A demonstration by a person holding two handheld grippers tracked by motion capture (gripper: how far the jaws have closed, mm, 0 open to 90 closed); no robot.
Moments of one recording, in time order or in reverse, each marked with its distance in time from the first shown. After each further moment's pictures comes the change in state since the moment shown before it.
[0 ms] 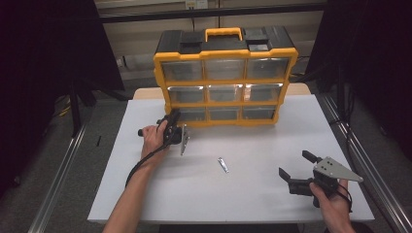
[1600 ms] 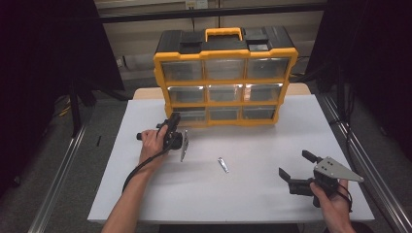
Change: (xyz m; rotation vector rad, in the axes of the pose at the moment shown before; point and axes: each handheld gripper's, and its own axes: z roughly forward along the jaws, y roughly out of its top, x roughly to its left) left arm -0.003 0.006 -0.019 -0.022 0.019 0.030; right arm 0.000 0.001 0.000 -0.013 0.007 -0.005
